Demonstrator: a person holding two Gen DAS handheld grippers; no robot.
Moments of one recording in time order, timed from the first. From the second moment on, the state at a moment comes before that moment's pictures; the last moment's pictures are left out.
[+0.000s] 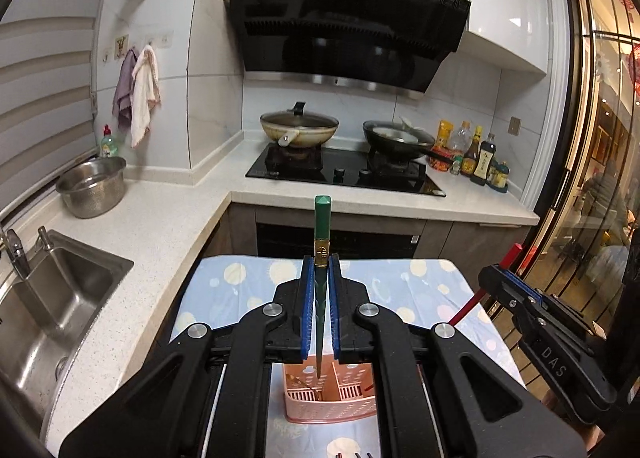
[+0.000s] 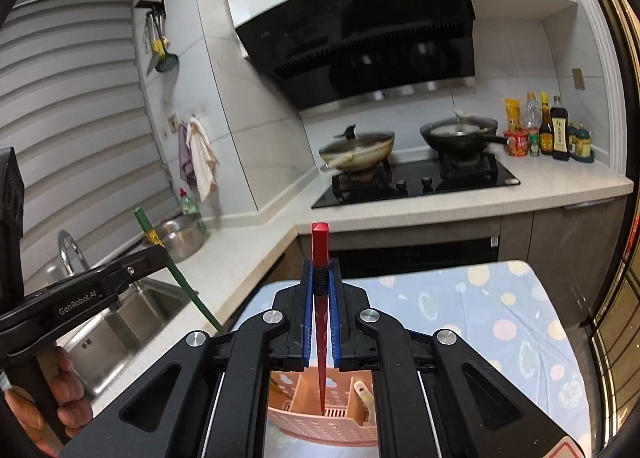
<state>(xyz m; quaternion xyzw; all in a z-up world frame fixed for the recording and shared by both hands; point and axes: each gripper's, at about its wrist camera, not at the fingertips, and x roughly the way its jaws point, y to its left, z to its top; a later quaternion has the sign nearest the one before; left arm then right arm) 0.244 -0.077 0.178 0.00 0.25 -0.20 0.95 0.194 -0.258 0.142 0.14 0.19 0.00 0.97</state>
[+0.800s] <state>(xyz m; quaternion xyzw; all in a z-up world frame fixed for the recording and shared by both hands) 0.227 -0.061 0.135 0.01 0.28 -0.15 0.95 0.157 -0.255 0.119 0.14 0.20 -0.03 0.97</state>
